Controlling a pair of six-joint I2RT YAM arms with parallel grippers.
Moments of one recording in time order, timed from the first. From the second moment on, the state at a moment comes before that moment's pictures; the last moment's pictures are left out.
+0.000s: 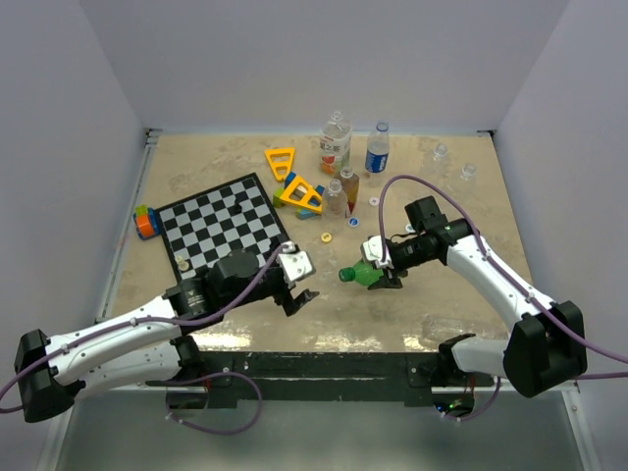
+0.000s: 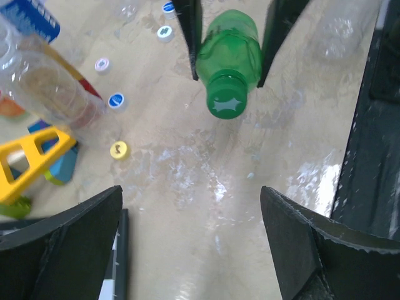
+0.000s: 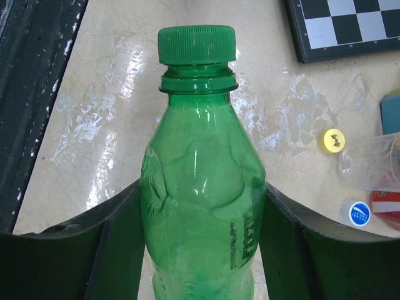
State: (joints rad) left arm -1.03 0.87 0.68 -0.14 0.01 0.13; right arm 0.35 1.25 0.91 -0.86 -0.91 -1.36
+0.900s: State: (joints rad) left arm -1.03 1.16 0.63 0.25 0.28 0.59; right arm 0.35 1.27 0.91 -0.86 -0.90 -1.36
